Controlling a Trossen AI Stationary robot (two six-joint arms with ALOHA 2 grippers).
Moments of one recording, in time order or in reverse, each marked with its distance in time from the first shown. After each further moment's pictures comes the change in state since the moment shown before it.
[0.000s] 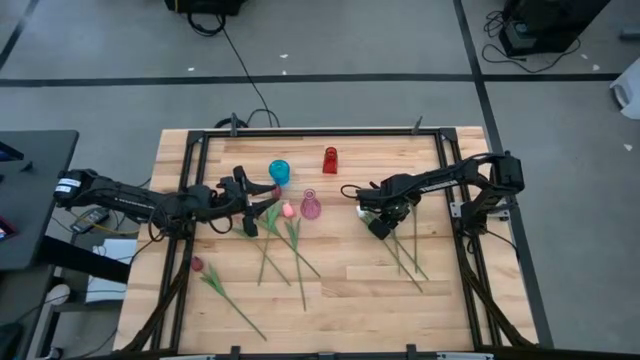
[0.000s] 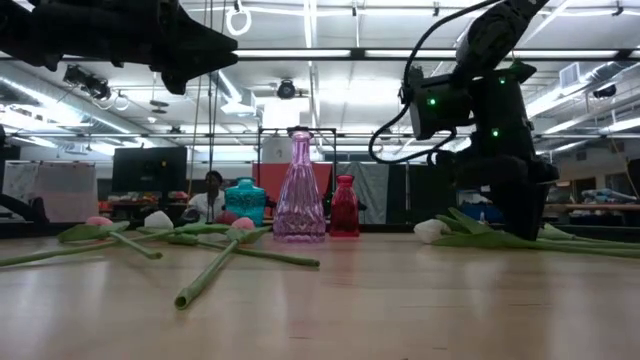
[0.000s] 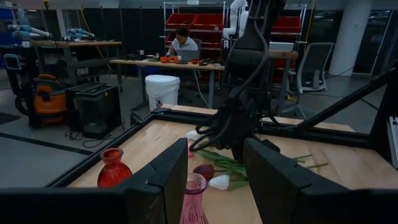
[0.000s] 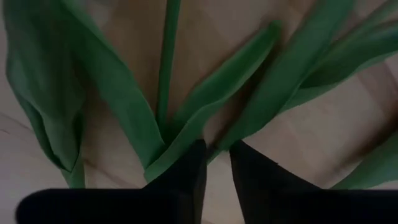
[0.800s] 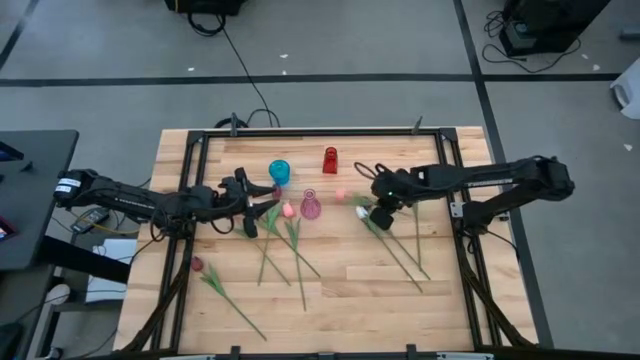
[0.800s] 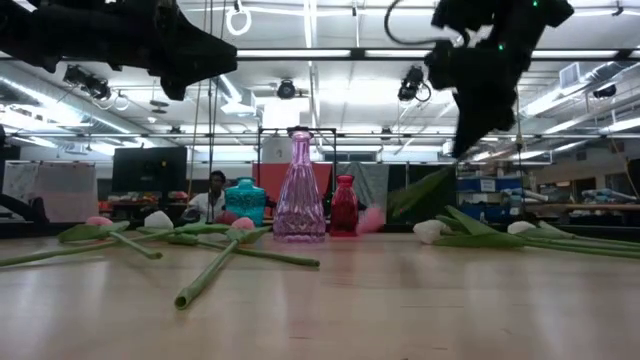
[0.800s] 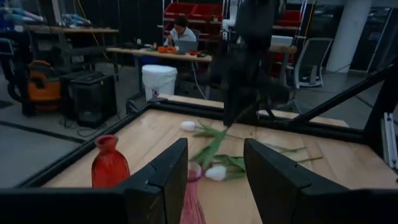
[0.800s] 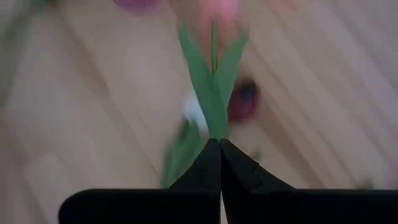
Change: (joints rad) left arm -0.001 0.000 0.000 -0.047 0.008 -0.054; right arm 0.041 -0.425 0.001 0.199 0.143 -0.219
